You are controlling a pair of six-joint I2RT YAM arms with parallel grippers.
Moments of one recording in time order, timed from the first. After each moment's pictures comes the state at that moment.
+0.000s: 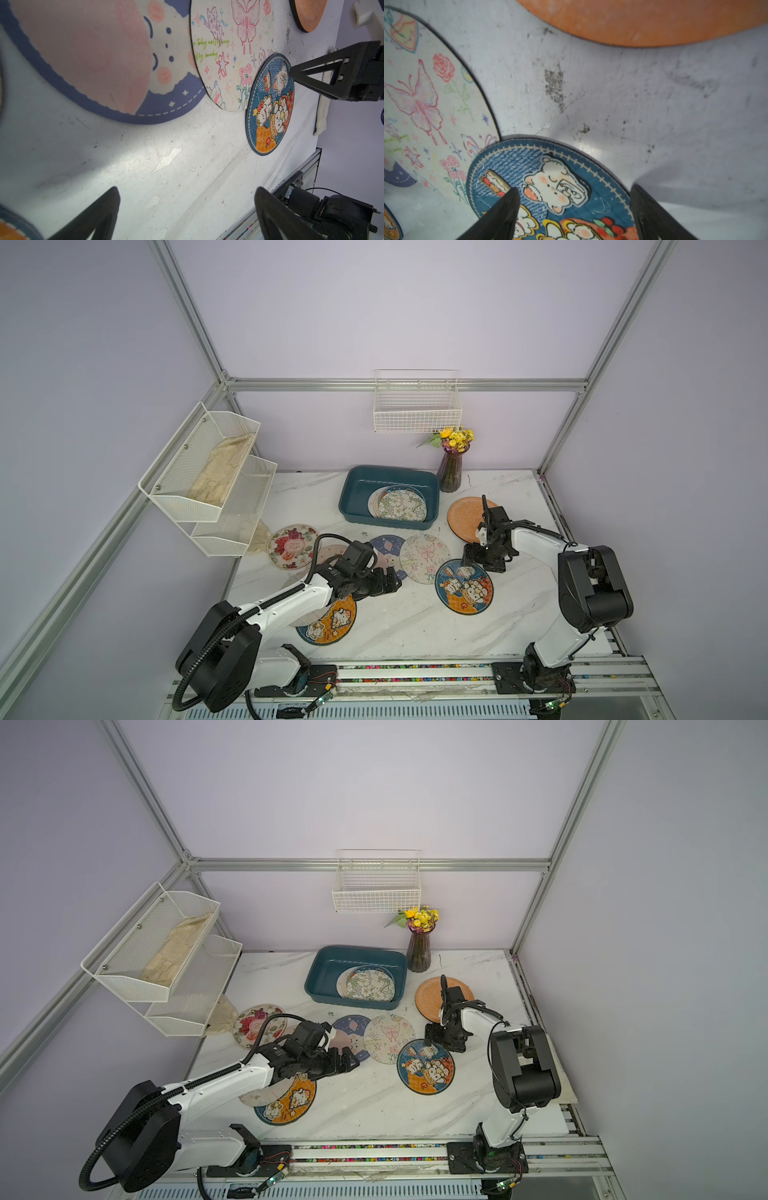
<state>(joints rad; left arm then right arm) -0.62 1.30 0.69 -0.36 0.29 -0.79 0.23 1.68 0.99 -0.69 -0.26 0.33</state>
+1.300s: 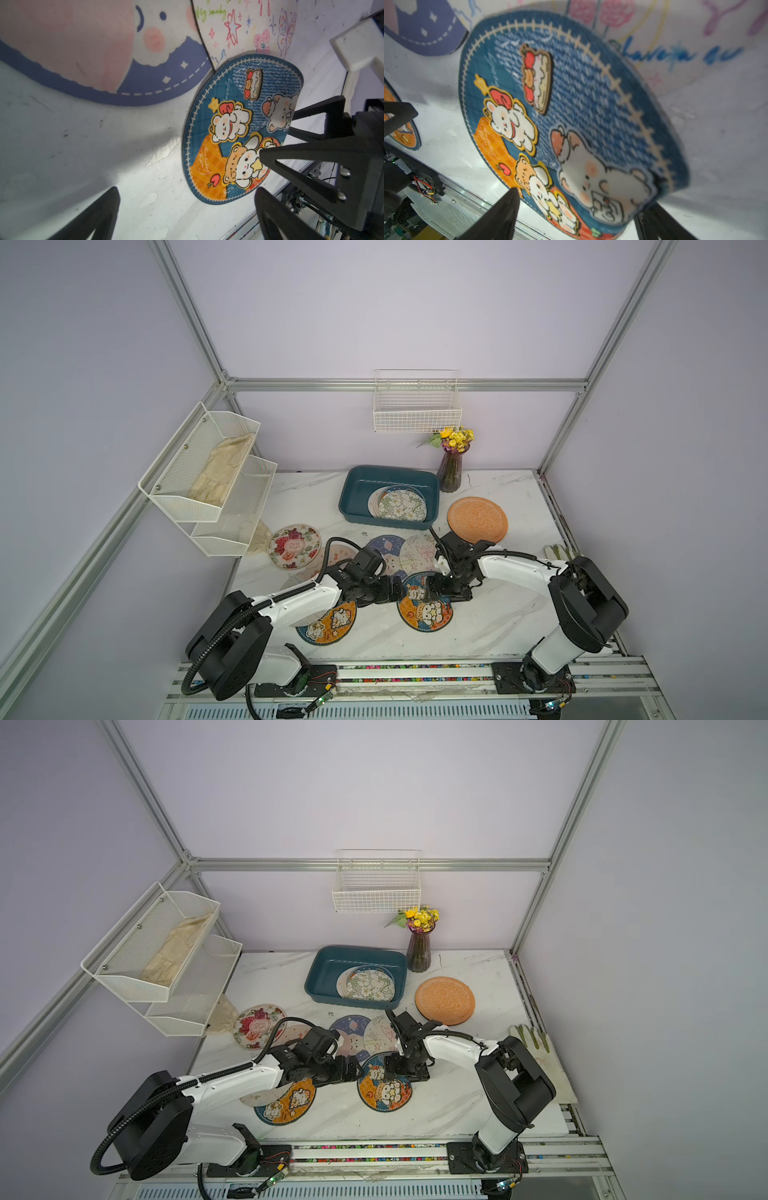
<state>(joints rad) -0.70 1.37 0.69 -0.36 0.26 -0.79 0.69 1.63 0.94 -0.71 -0.36 0.54</state>
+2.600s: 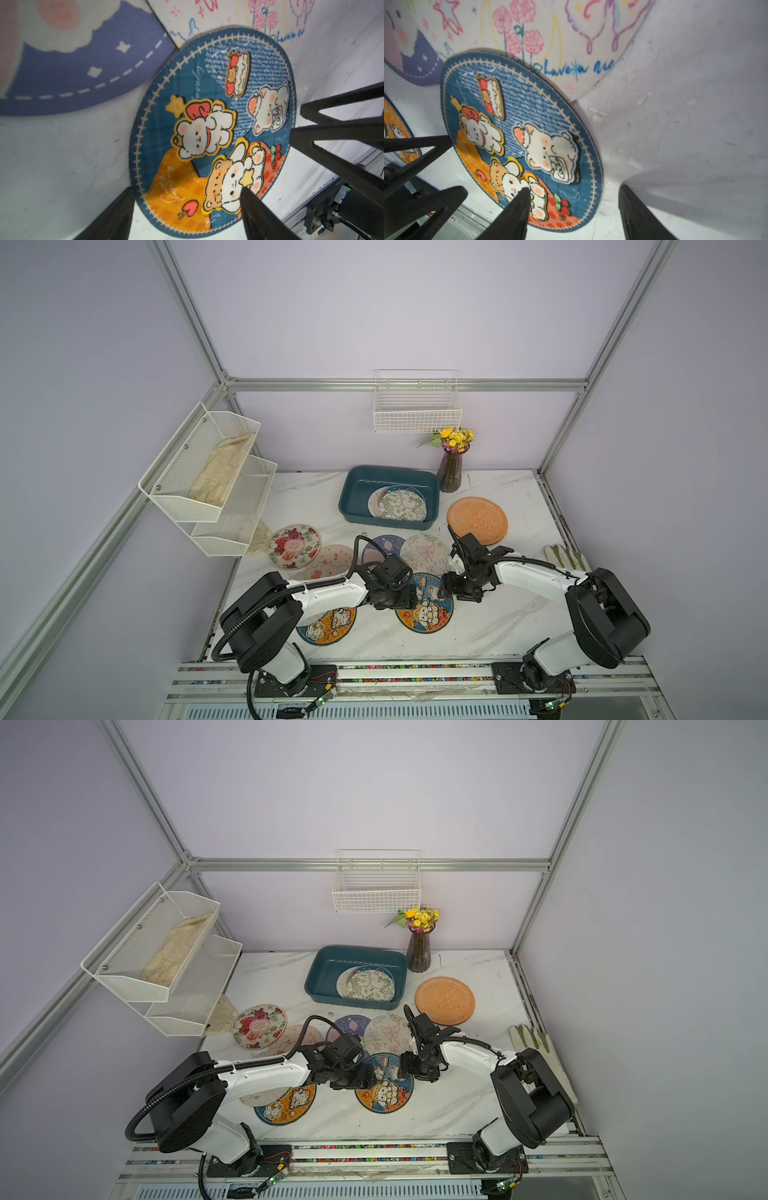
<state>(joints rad) -0.88 1.56 0.83 -0.38 0.13 -0.85 0.57 1.50 0.78 -0.60 -0.35 0.55</state>
